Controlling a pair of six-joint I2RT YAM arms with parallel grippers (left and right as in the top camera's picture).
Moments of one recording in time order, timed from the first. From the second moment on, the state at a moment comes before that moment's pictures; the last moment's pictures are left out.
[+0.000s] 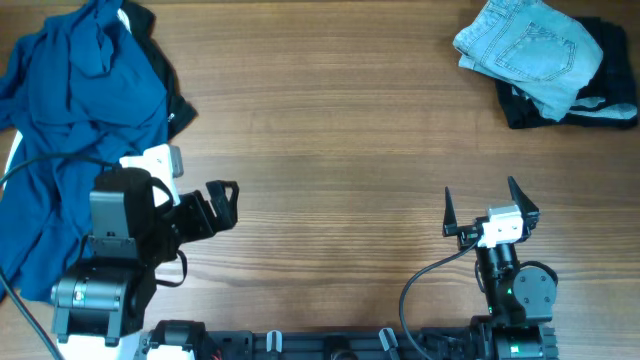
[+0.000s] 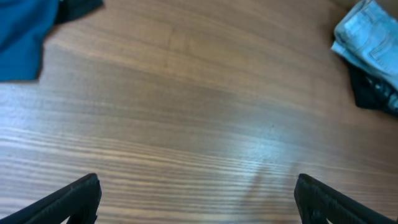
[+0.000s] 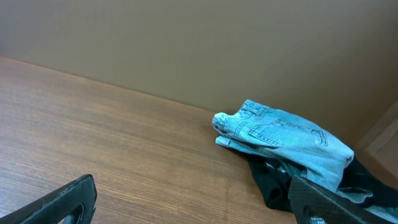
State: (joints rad) left arm -0.08 0.79 0.95 -0.98 0.20 -0.39; right arm 0.02 0.01 0.01 0.00 -0.08 -0.24
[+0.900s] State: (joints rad) left arm -0.02 0.01 0.03 0.01 0.00 -0.38; right arm 0.02 0.01 0.01 0.00 -0.07 -0.24
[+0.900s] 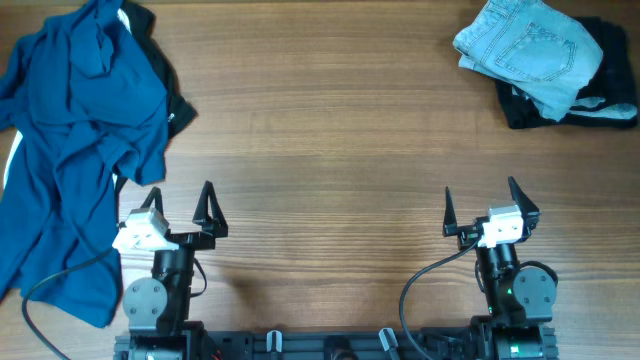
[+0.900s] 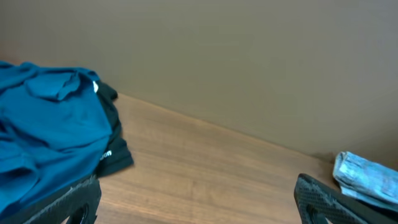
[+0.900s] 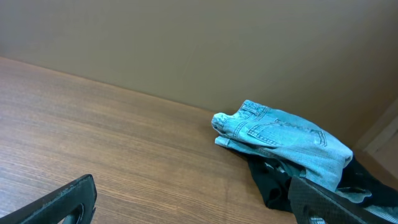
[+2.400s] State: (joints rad) left arm -0.04 0.01 0.01 -0.07 -0.03 -0.38; right arm 0.02 0.01 0.01 0.00 -0.07 -0.24
